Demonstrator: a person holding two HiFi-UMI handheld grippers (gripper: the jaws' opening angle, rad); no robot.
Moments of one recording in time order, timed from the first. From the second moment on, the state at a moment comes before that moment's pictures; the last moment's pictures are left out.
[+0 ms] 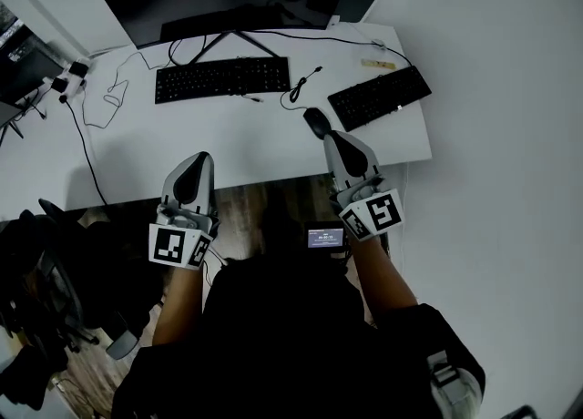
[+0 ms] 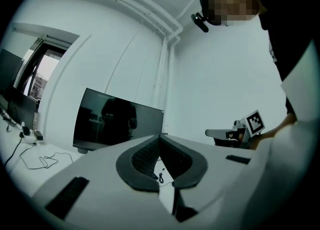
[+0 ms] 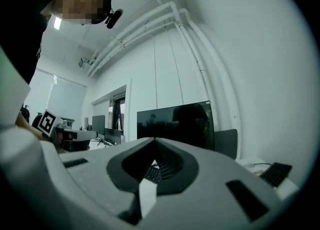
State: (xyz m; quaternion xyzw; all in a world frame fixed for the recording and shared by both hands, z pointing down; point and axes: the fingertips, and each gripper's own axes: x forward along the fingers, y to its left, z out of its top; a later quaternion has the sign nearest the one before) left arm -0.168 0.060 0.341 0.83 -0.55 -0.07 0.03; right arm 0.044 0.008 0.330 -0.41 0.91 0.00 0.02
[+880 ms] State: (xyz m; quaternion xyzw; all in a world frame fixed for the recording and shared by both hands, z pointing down) left arm -0.187 0.291 0.384 0.82 -0.57 -0.06 0.06; right arm 0.054 0.242 0.366 -0.44 0.90 0.01 -0.02
